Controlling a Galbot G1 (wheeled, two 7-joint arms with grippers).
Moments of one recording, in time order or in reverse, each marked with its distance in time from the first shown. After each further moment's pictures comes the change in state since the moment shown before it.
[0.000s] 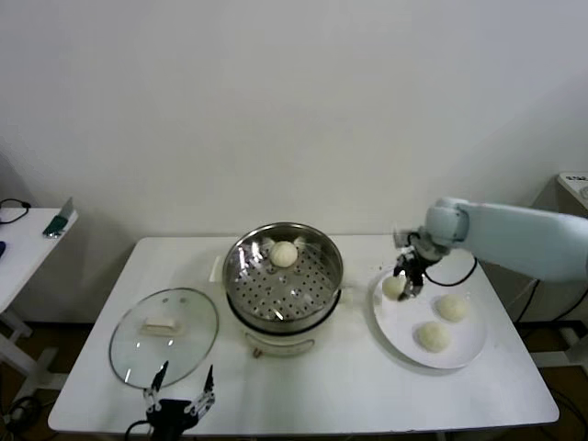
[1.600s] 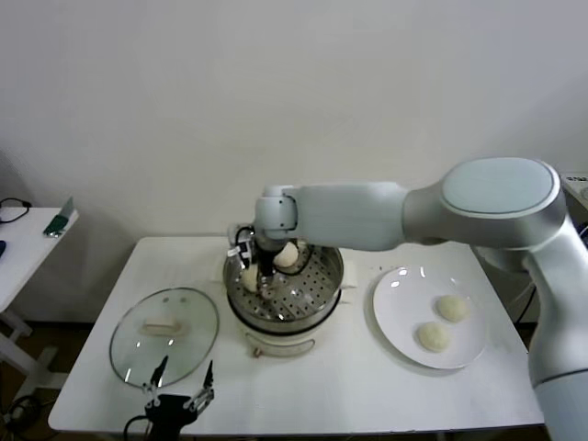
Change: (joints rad) left arm -0.002 0.014 0.001 -0.022 -0.008 0.002 0.001; right arm -0.111 0.618 0.119 -0.119 0.165 -0.191 0.222
